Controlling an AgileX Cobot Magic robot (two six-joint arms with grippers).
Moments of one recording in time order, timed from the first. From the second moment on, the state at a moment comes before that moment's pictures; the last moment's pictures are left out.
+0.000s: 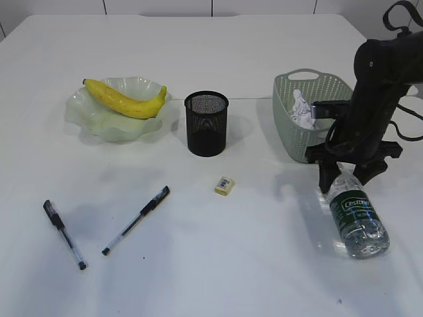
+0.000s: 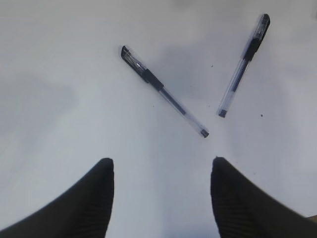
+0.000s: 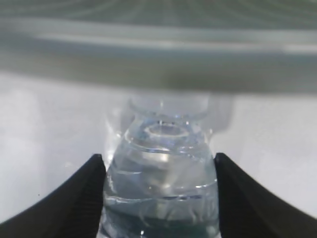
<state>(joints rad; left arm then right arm) -0.05 1.16 -0.88 -0.21 0.90 0.06 0.10 2.12 -1.52 0.03 1.03 0.04</state>
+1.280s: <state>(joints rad) -0.05 1.16 -0.88 -0.21 0.90 0.06 0.10 1.89 -1.51 0.02 1.14 0.02</state>
